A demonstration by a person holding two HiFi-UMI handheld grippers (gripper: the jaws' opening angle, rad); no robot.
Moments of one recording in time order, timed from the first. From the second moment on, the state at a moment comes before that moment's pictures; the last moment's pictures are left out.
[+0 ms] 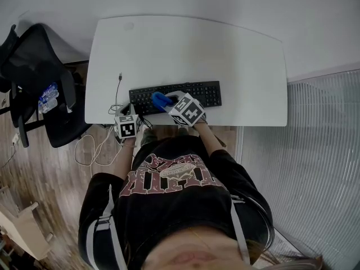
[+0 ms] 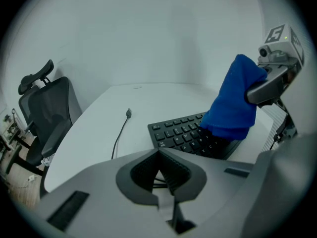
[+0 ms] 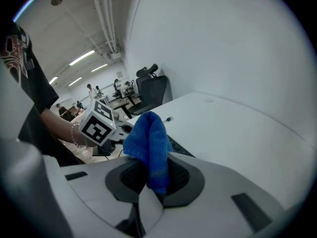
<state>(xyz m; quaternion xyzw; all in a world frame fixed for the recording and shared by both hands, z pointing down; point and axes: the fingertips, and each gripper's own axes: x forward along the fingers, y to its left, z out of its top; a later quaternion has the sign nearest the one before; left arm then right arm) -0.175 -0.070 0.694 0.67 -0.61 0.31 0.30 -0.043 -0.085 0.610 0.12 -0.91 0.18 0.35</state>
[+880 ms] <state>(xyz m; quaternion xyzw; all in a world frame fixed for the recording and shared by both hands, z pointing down) -0.177 -0.072 0.693 0.67 -0.61 0.30 0.30 -0.143 -0.040 0.637 0.02 -0.91 0.24 0.33</state>
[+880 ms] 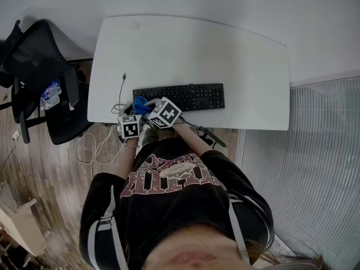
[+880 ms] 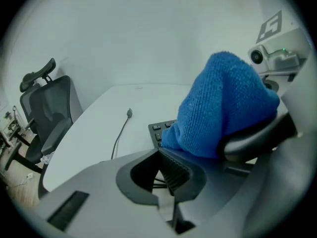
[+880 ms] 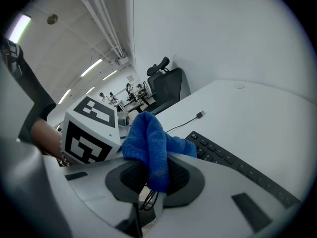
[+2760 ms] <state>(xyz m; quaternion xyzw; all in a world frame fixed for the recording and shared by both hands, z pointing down) -0.174 -0.071 0.694 0.66 -0.61 0.31 0.29 -0.040 -0.086 0.673 0.14 -0.89 0.24 0.36</state>
